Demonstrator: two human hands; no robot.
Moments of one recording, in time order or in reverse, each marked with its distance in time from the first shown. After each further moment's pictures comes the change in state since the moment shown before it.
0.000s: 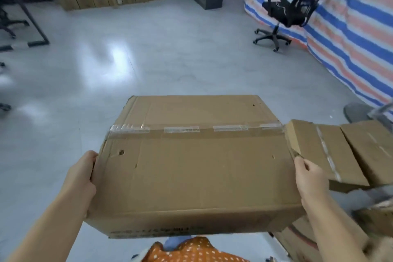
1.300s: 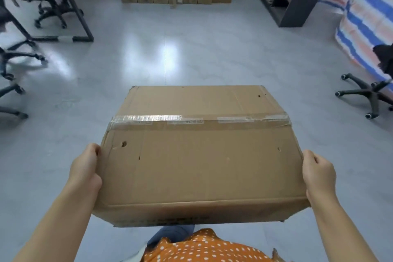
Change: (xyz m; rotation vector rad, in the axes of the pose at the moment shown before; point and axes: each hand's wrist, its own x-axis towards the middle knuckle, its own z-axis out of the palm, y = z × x) left_hand 0.400 0.426 0.305 -0.267 0.316 -0.122; right_hand 0.525 -0.455 0.409 -0.005 -0.221 -0.152
